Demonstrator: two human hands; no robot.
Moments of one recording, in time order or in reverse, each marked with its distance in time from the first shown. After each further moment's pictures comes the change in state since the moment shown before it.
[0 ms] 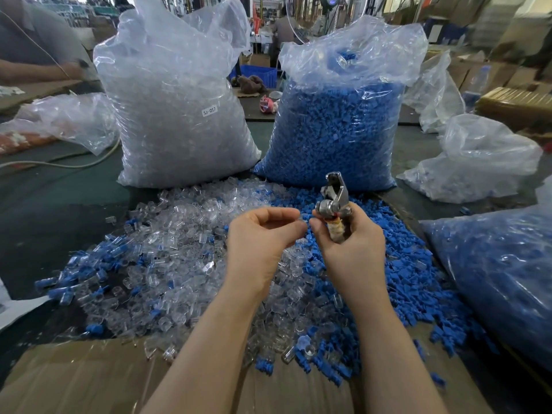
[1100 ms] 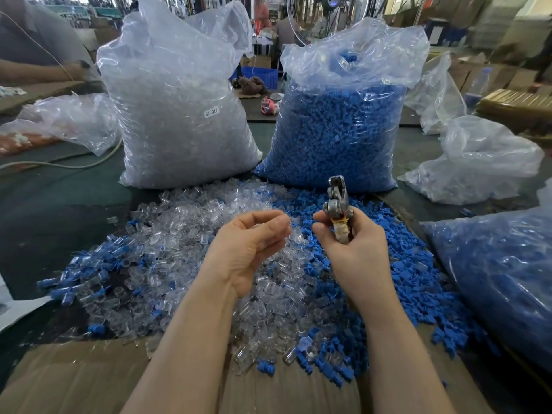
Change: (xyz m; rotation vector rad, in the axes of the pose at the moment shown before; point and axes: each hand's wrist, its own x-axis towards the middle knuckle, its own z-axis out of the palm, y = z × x) left_hand 0.012 0.001 -0.028 -0.316 -0.123 -0.297; right_hand 0.004 0.005 -0.005 0.172 -0.126 0.070
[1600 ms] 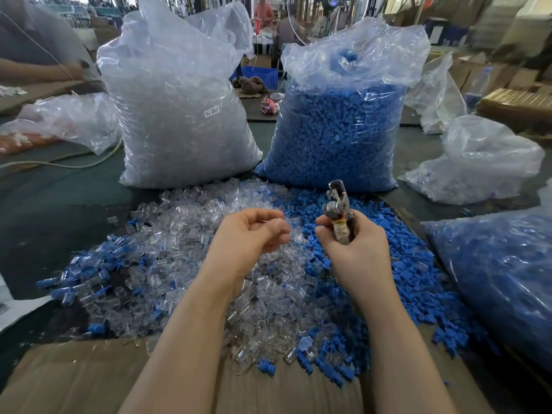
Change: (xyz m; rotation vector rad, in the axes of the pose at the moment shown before) left_hand 0.001 0.002 -0.002 0.437 0.005 0.146; right_hand 0.002 0.005 -0.002 -0.161 0.038 0.097
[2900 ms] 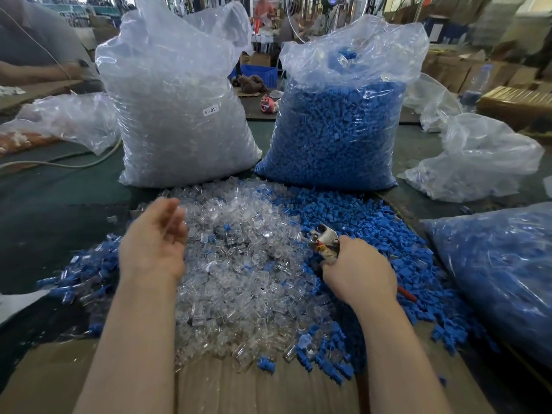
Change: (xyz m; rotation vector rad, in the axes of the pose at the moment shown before) left_hand 0.003 0.001 -0.080 -0.728 0.574 -0.020; right_hand 0.000 0.009 -0.002 -0.882 -0.243 0.167
